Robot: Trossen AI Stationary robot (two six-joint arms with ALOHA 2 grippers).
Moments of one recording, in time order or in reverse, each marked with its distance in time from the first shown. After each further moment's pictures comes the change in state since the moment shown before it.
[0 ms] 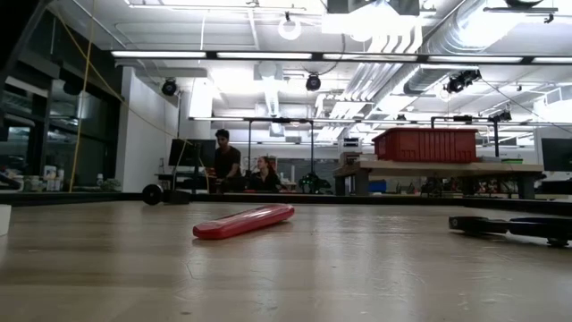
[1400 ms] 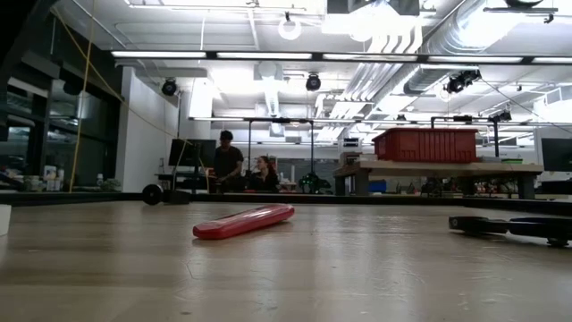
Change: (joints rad) left arm -0.242 0.046 0.000 -0.219 0.324 -0.411; right arm -0.013 0.033 0.233 -0.165 -0.141 -0.160
